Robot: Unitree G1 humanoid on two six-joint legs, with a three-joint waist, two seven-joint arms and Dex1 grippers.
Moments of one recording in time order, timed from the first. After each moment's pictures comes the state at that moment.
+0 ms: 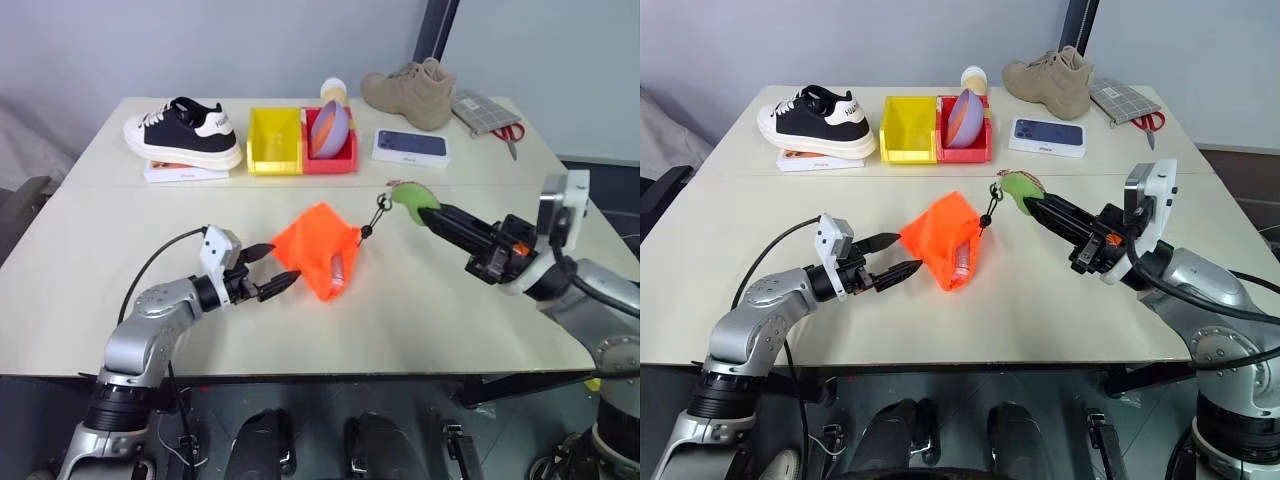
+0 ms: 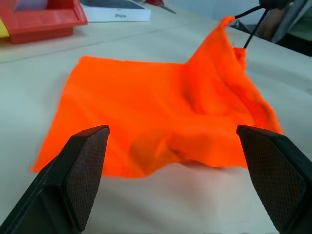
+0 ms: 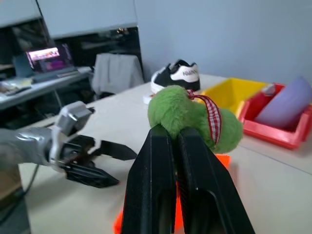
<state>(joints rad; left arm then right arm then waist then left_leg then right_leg) -0.28 0.46 0.02 -0.14 -0.49 0.45 -0.81 -0.23 -0.63 -0.39 -0.60 1.03 0.76 0.59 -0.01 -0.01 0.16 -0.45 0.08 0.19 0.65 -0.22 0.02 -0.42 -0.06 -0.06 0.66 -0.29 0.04</state>
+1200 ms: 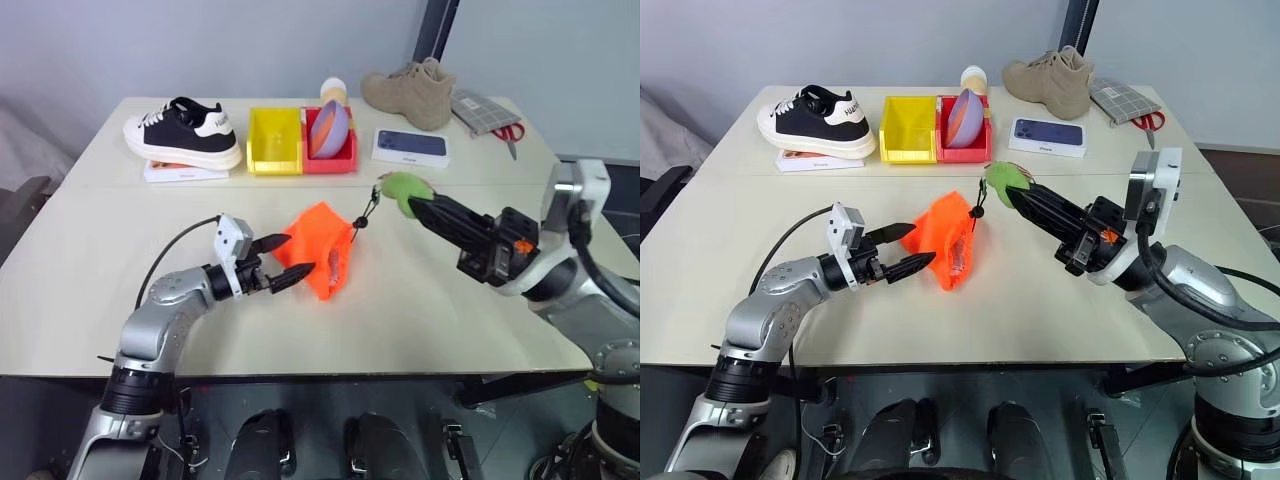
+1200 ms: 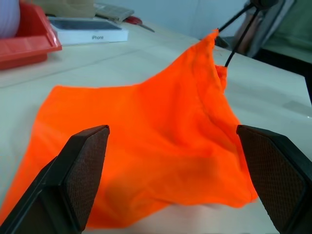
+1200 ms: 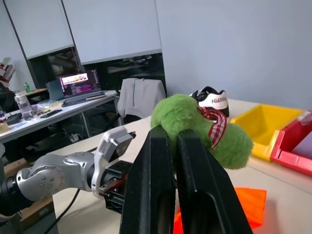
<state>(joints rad) -0.37 0.41 -0.01 -0.09 -0.49 0.41 -0.85 -0.24 -0.65 -0.34 -0.66 1.18 0.68 0.50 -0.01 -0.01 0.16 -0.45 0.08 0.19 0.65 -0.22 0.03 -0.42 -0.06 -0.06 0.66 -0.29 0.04</state>
